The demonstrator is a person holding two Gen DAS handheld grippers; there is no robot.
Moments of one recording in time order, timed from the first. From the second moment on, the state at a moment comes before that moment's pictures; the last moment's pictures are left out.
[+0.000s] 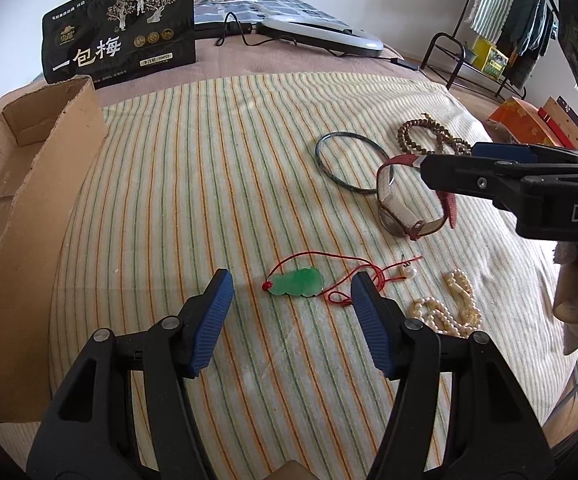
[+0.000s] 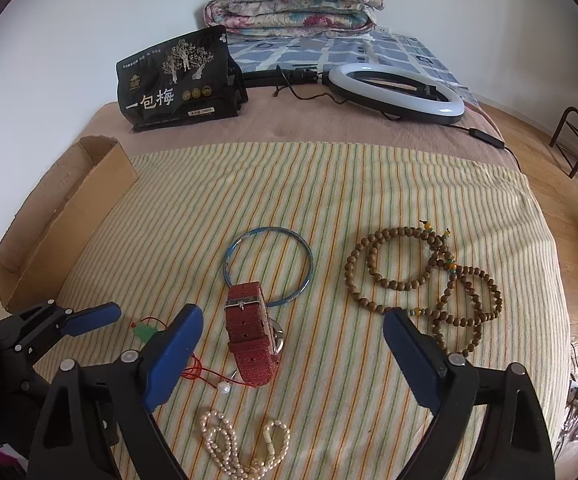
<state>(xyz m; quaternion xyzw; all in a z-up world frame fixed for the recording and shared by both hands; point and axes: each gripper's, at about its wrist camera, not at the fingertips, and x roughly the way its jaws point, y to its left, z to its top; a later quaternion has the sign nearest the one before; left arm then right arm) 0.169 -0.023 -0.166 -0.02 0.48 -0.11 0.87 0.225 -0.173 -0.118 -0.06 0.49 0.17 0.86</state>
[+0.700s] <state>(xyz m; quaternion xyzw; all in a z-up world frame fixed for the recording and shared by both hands) 0.176 -0.024 -0.178 0.01 0.47 -0.08 0.88 0.228 -0.161 -0.133 -0.09 0.50 0.17 0.84</state>
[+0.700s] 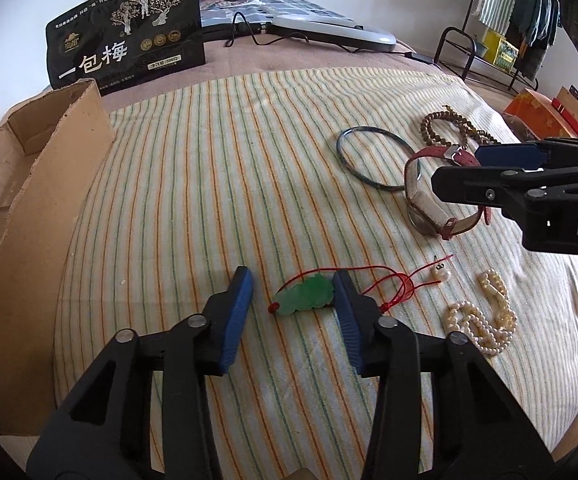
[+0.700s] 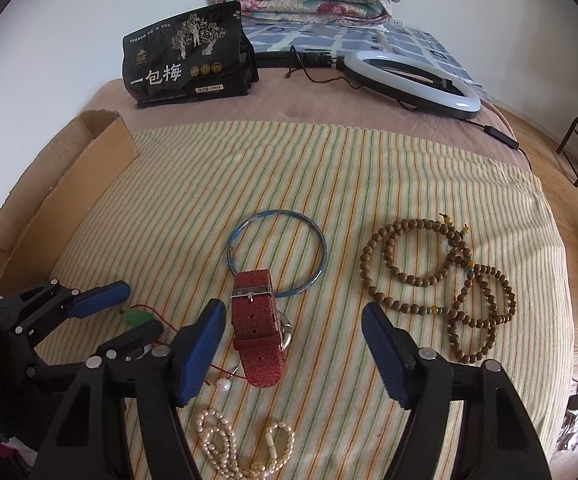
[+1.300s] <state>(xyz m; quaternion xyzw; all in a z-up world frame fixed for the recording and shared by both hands) 0.174 -0.017 -0.172 -0.01 0.47 -0.08 0.88 0.226 -0.161 -0.127 -0.08 0.50 0.19 0.84</state>
